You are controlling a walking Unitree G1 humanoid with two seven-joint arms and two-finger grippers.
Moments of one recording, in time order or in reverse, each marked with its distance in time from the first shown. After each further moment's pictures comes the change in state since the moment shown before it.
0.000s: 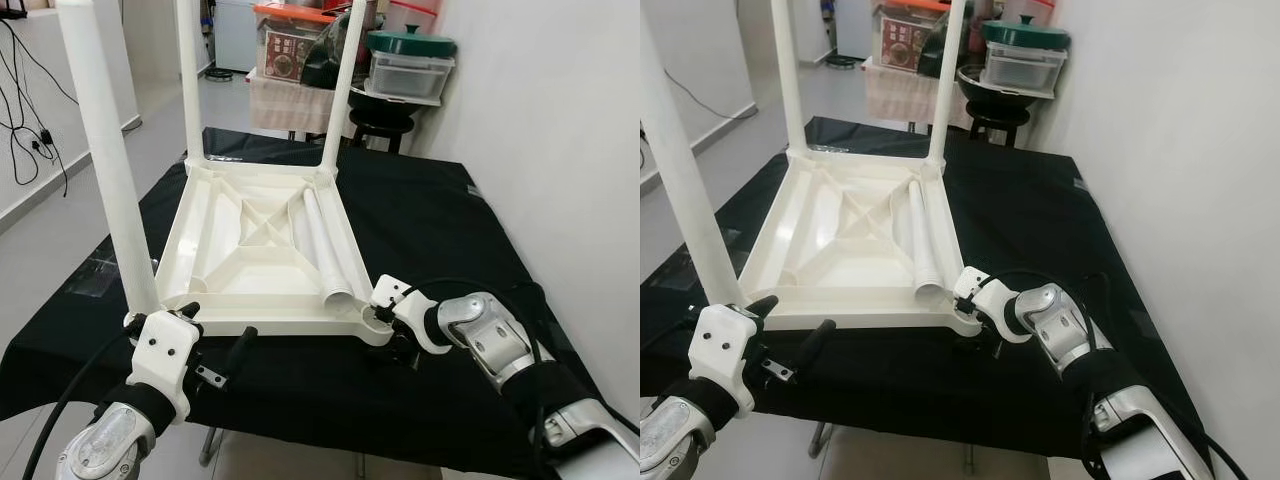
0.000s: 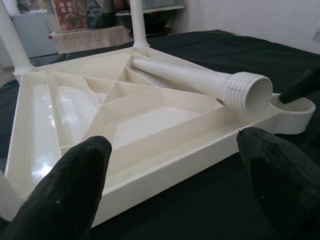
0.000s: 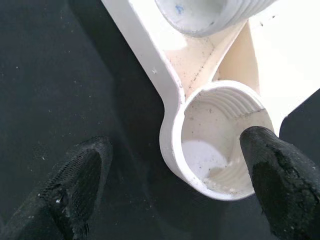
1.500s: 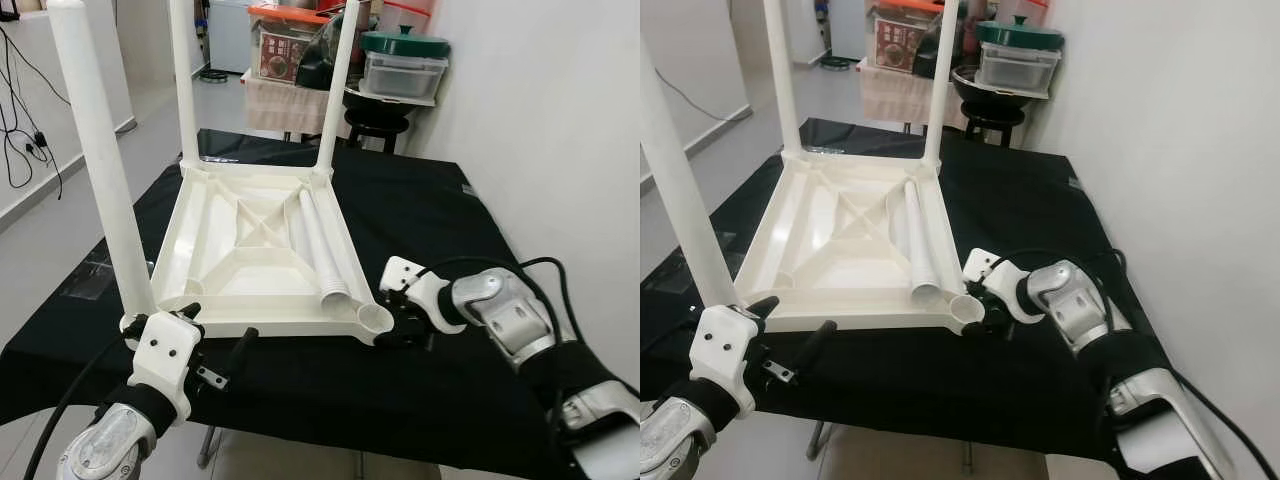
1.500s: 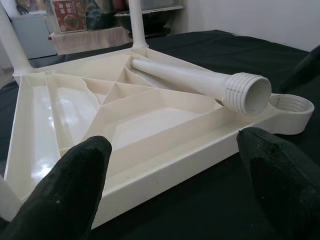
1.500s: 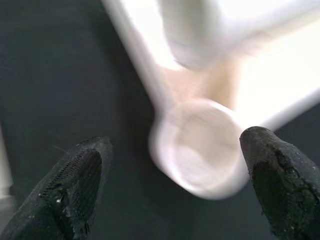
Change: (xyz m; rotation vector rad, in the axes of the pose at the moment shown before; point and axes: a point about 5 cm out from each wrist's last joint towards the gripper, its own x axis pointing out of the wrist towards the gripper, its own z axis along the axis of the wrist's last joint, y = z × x) left arm 0.000 -0.001 0.000 0.004 -0.001 -0.004; right arm -0.016 -0.005 0.011 -0.091 -0.005 0.076
